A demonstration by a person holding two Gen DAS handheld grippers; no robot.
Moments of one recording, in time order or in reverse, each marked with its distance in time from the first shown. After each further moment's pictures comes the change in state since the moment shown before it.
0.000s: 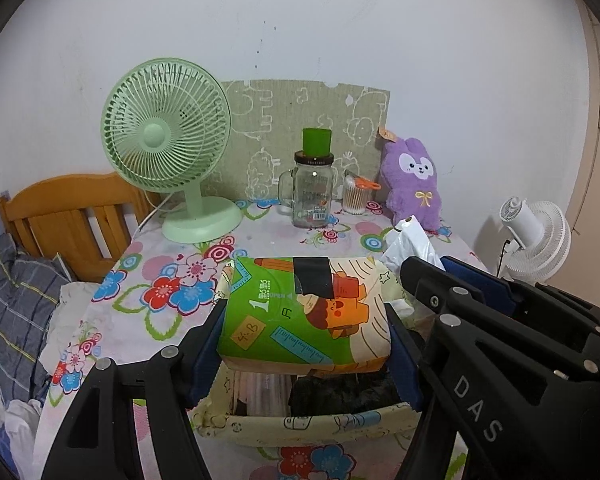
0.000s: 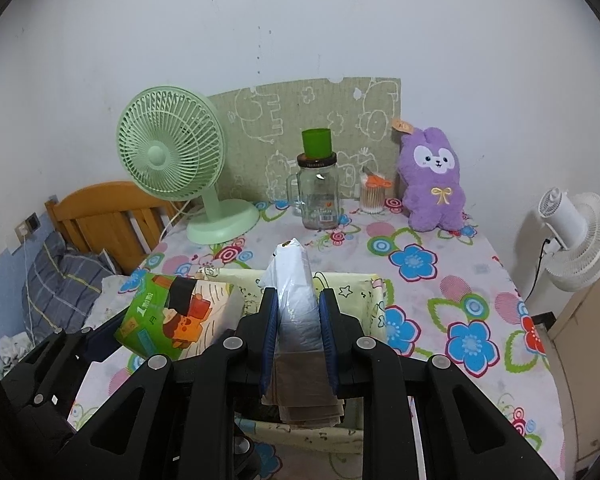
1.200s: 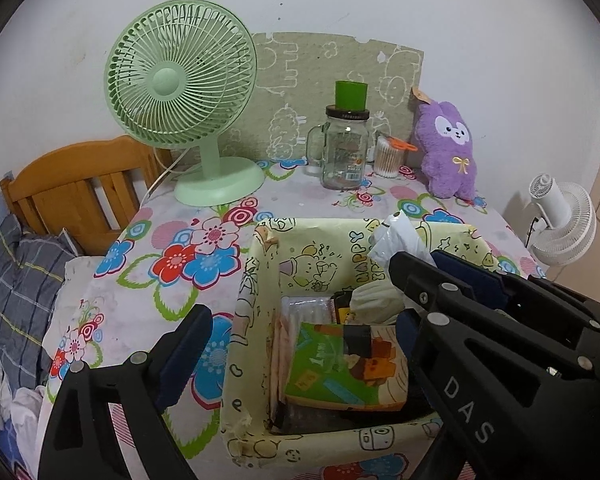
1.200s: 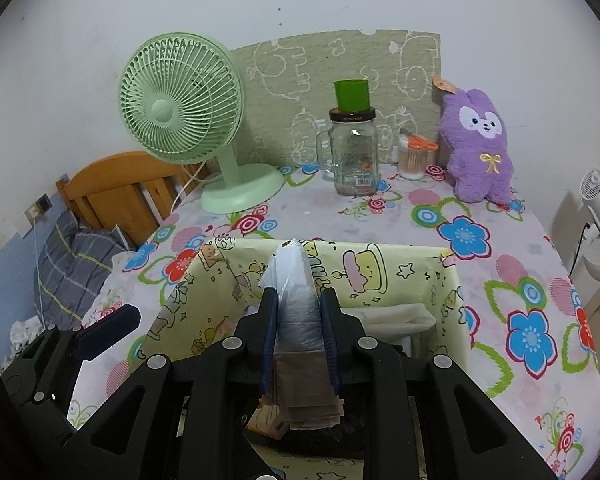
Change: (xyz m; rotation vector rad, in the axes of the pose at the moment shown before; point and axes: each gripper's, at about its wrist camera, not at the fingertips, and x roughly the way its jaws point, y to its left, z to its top) left arm 0.046 0.031 -0.013 -0.015 0.119 0.053; right arm 0.065 0.021 -0.010 -0.014 0.104 0.089
